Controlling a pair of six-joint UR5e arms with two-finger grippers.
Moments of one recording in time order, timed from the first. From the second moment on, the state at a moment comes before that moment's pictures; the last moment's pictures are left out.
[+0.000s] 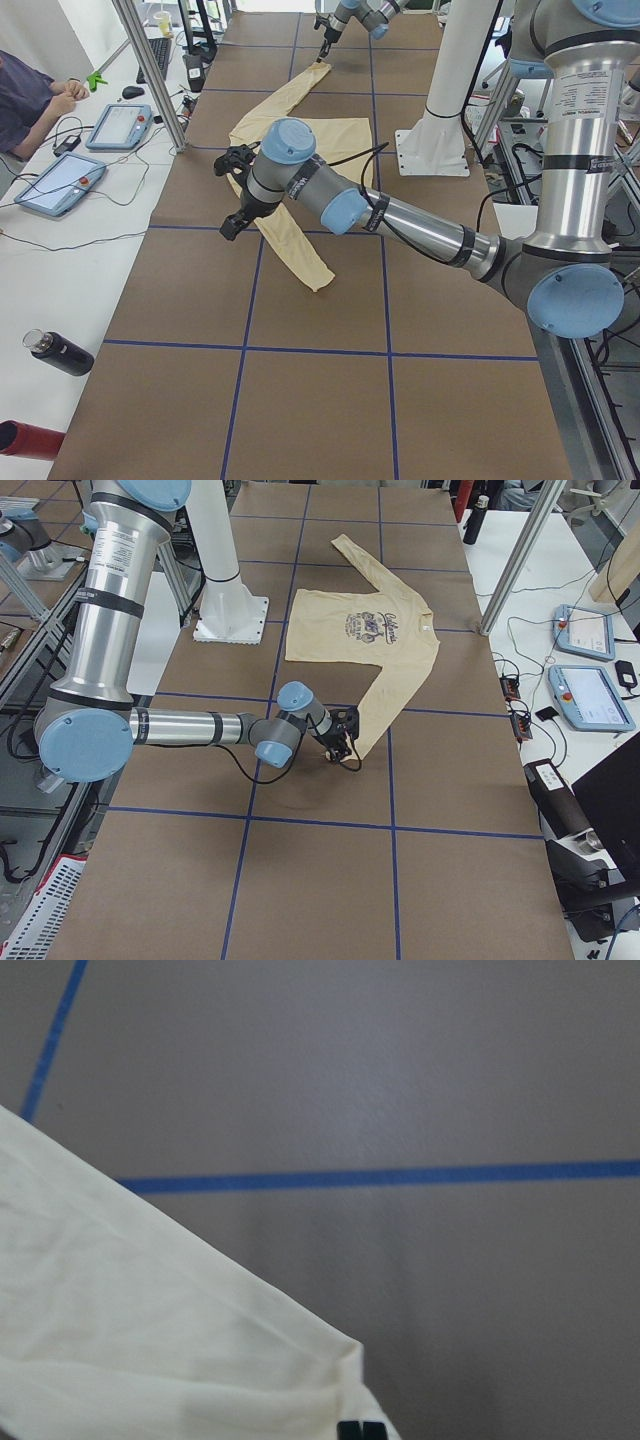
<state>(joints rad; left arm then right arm) -1.53 -1.59 -1.92 -1.92 -2.37 0.12 0.85 -1.81 1.73 -0.57 1.76 1.06</state>
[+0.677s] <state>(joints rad) -1.53 -1.59 -1.91 -1.92 -2.37 0.12 0.86 -1.30 1.98 -1.27 1.75 1.13</state>
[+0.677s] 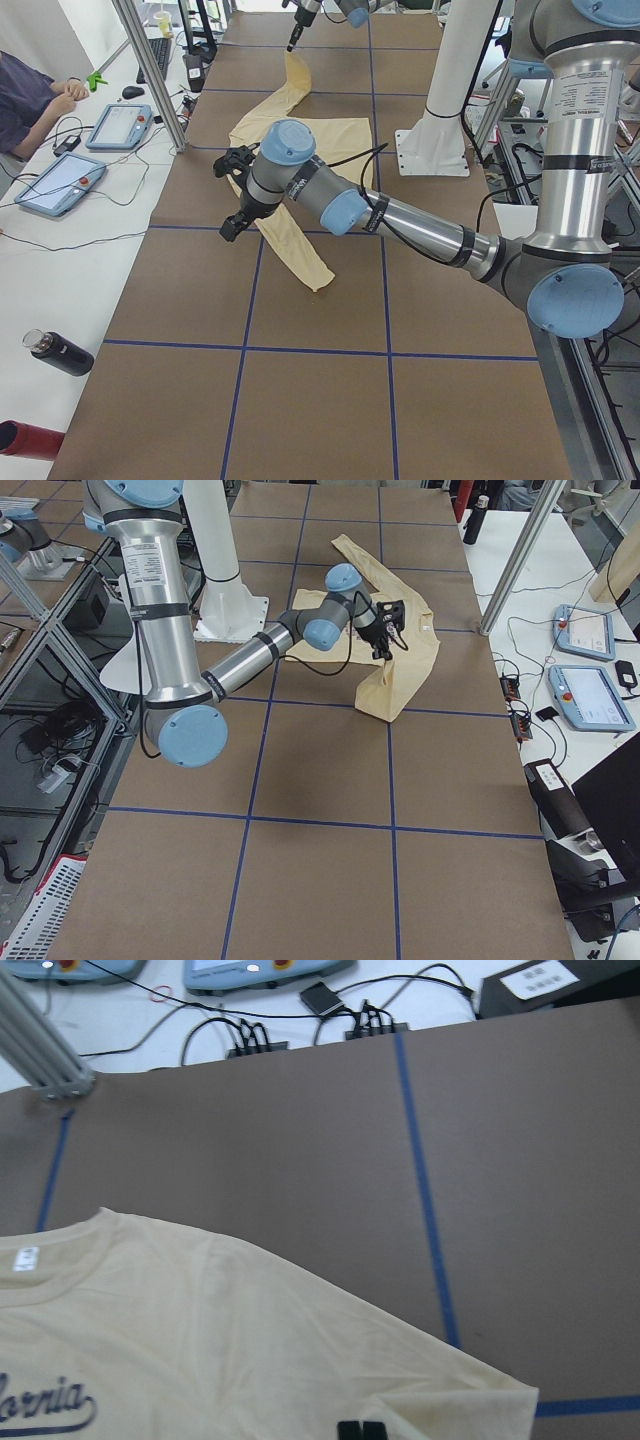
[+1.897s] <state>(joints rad) -1.53 -1.59 -1.89 -1.92 -2.37 0.11 0.56 -0.18 0.99 -1.50 1.40 1.47</state>
